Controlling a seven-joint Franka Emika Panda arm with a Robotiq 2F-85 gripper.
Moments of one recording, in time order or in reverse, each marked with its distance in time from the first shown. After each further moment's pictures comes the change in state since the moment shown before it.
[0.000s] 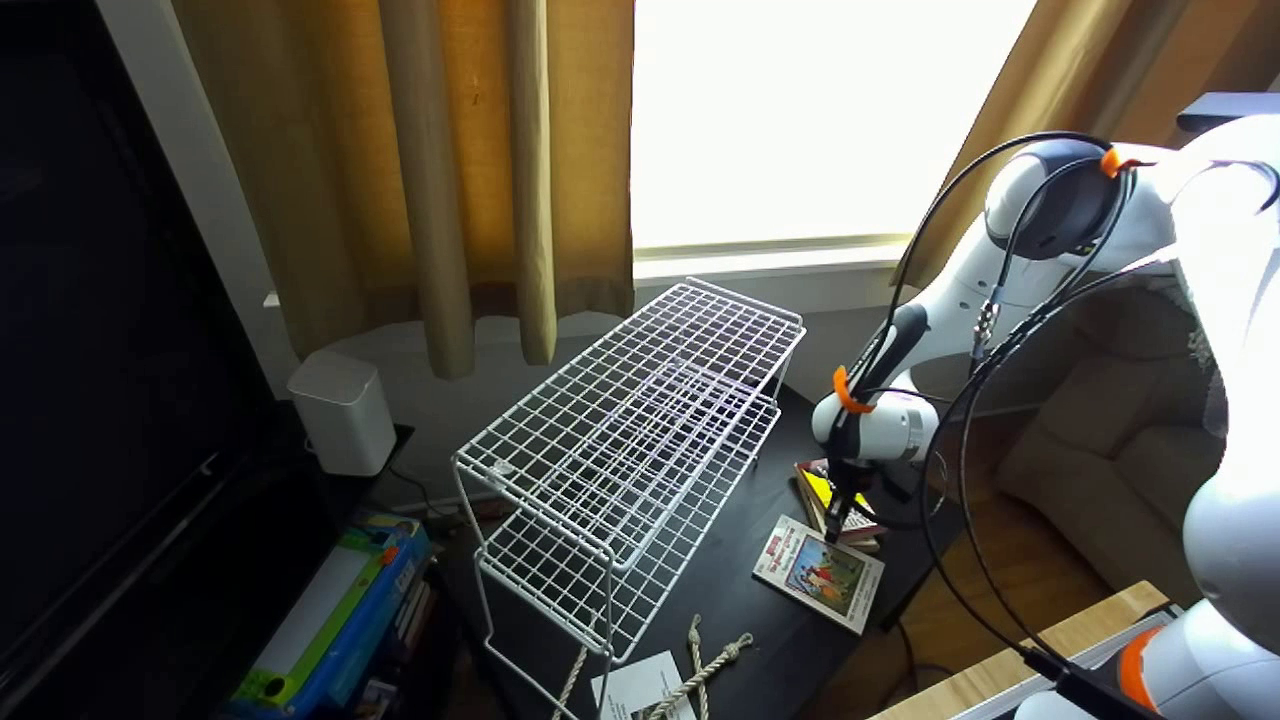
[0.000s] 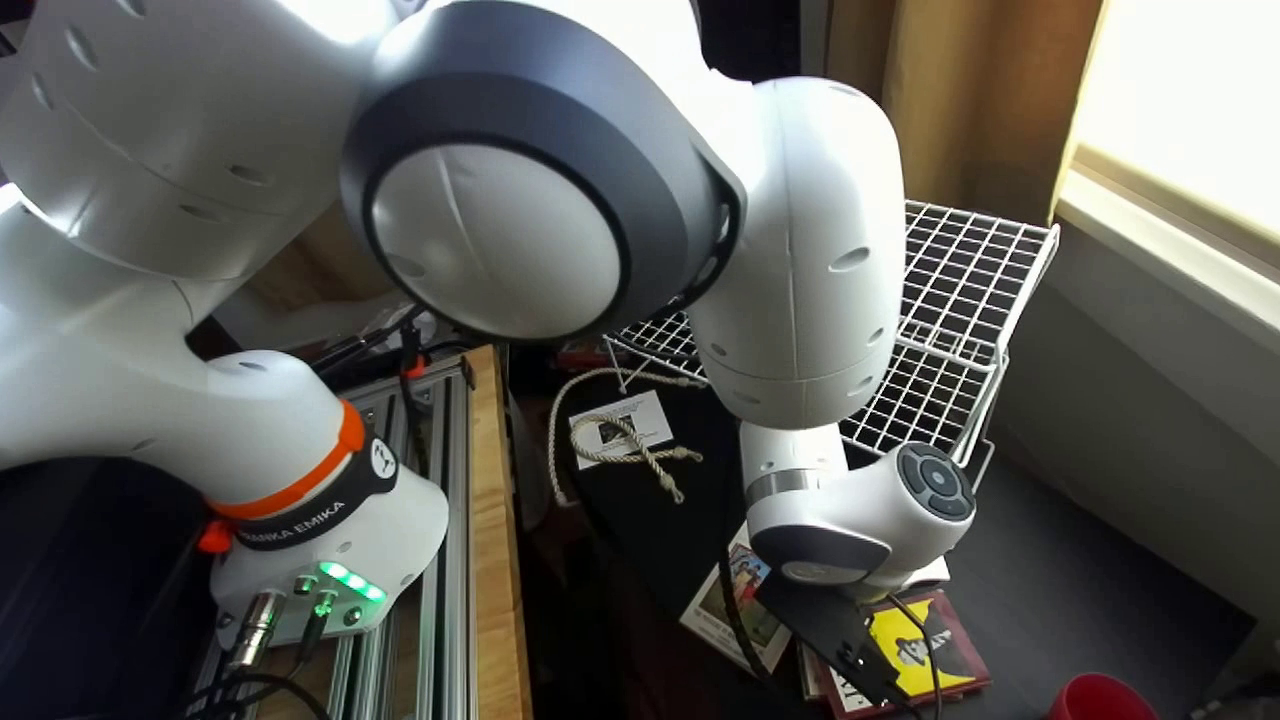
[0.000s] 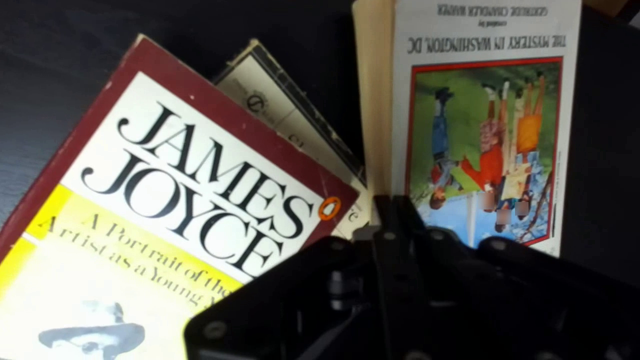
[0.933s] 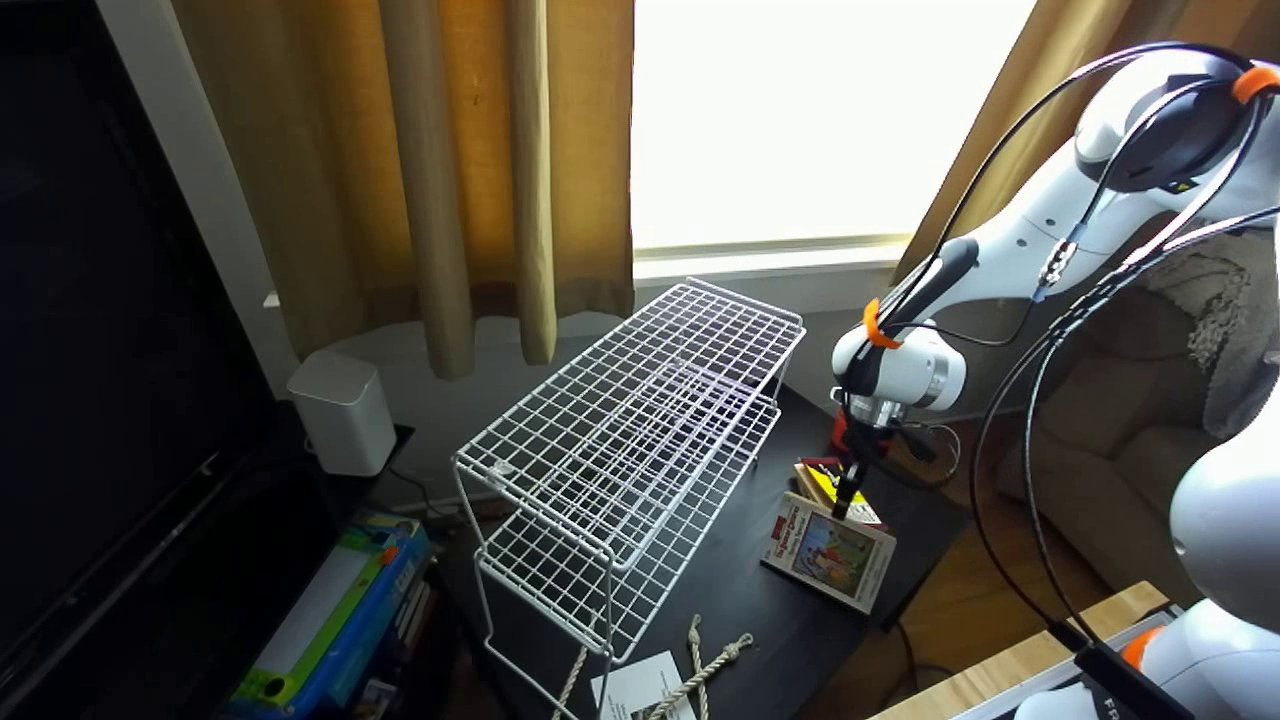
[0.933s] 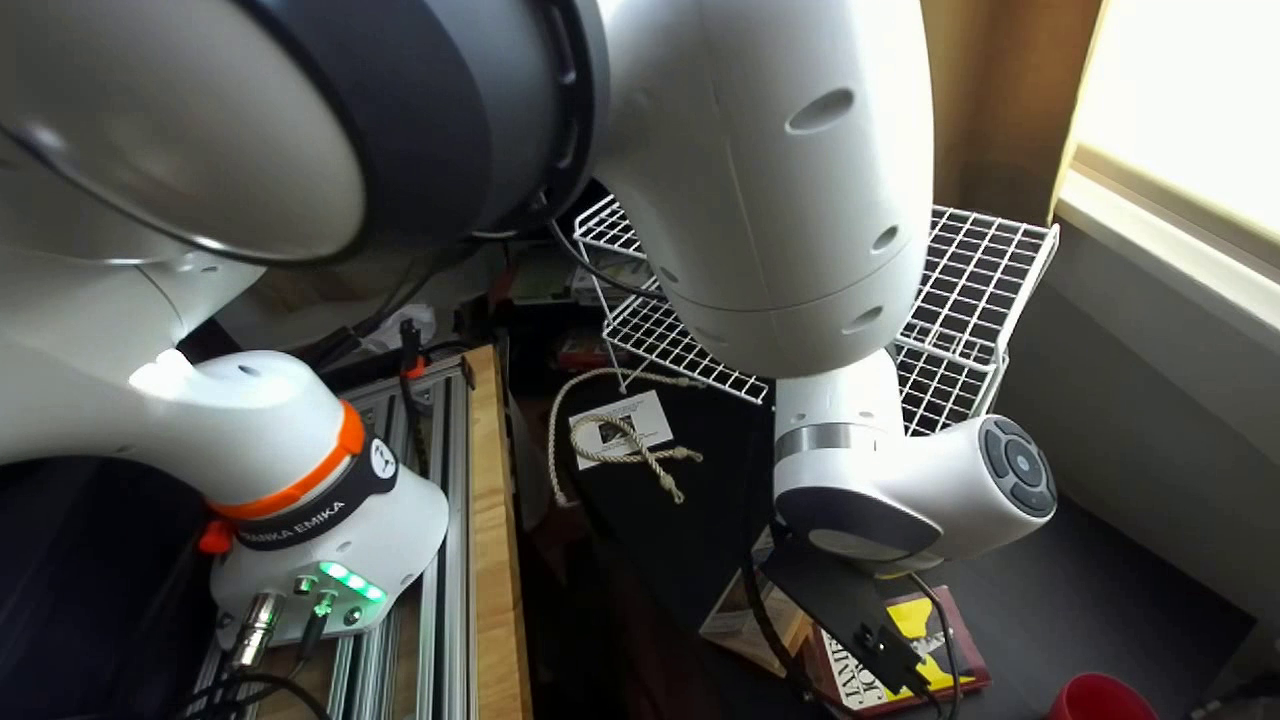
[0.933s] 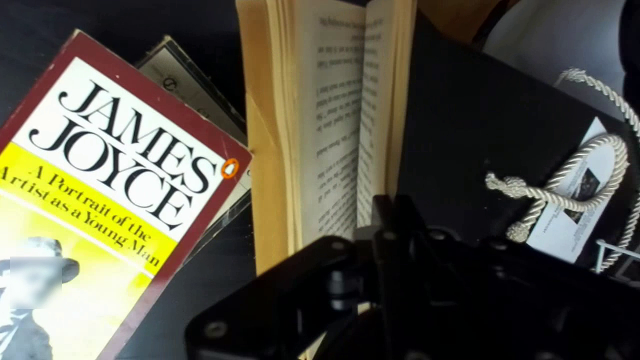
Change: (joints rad) arm -0.159 -0.206 0.127 -0.099 0.071 -0.271 -0.143
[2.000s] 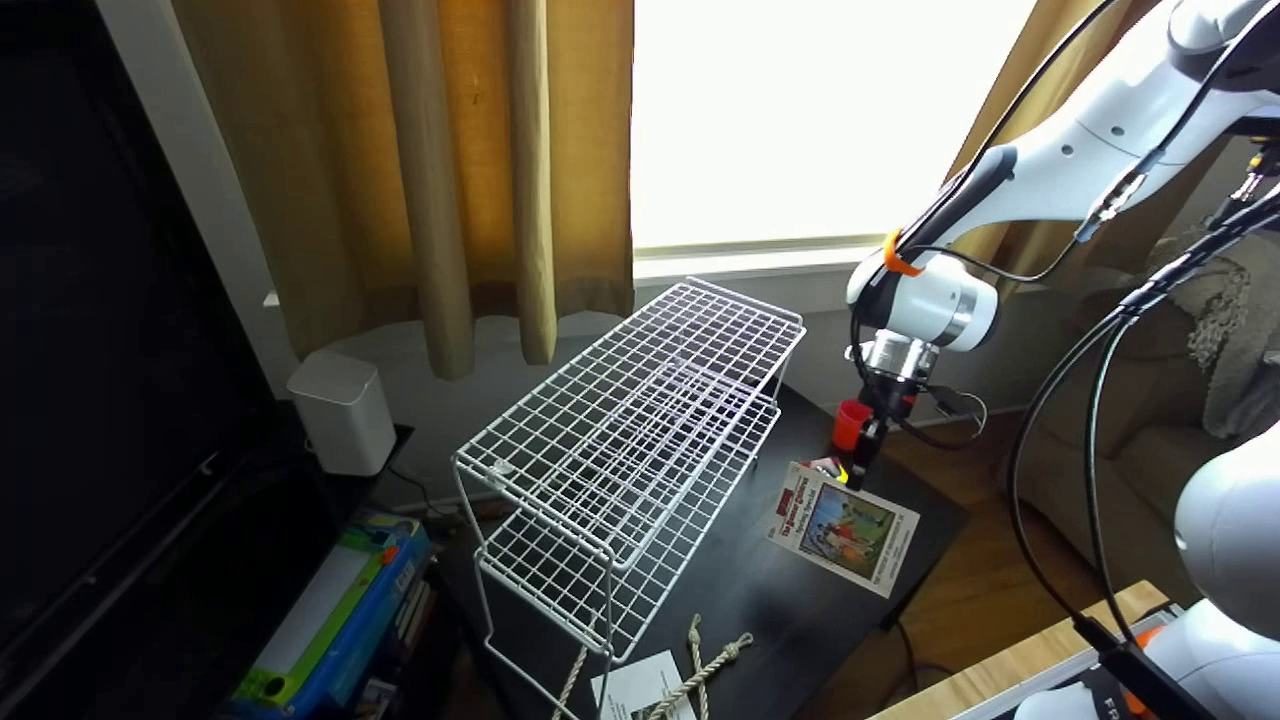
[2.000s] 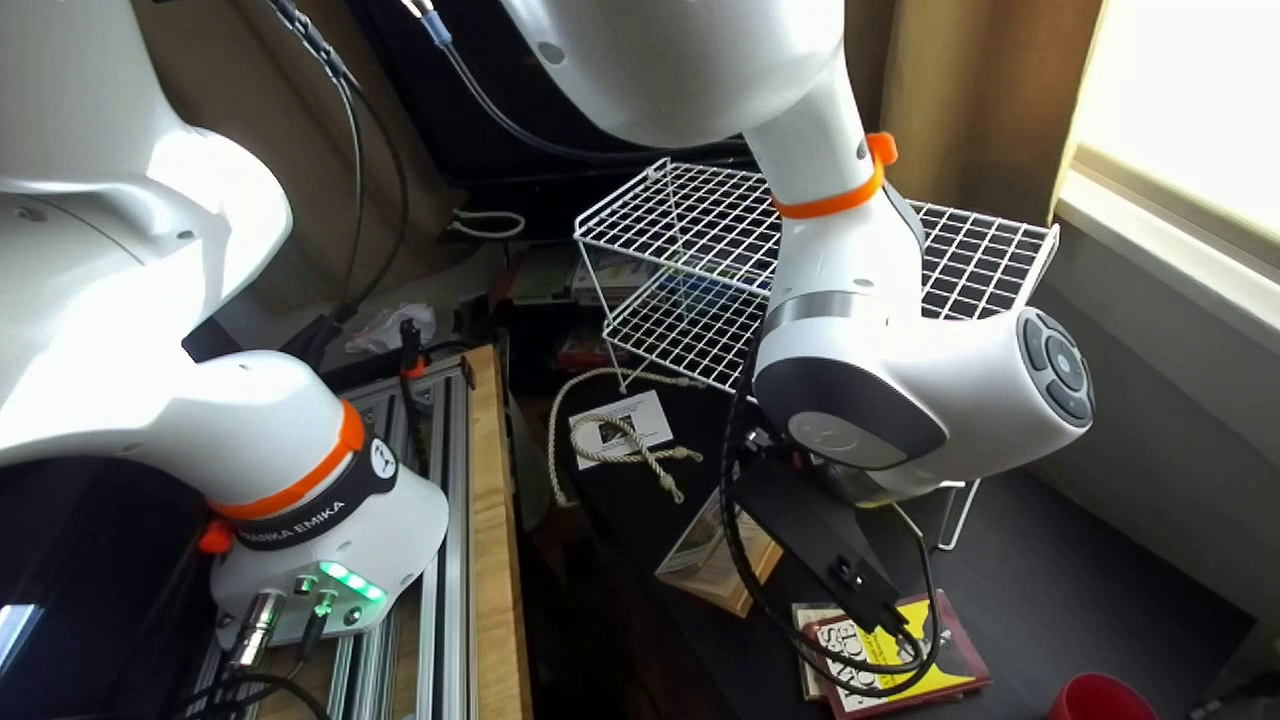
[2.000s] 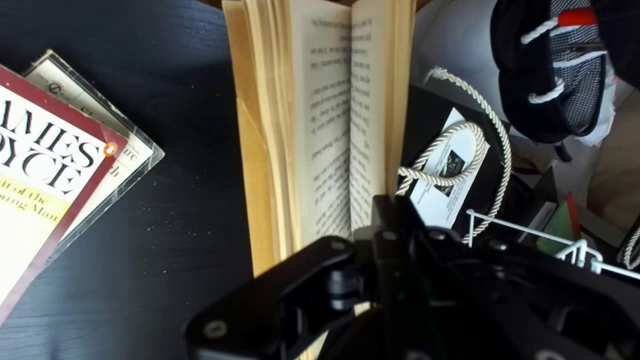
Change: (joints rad) arm 0.061 -0.330 -0.028 -0.183 0.220 -0.245 -0.105
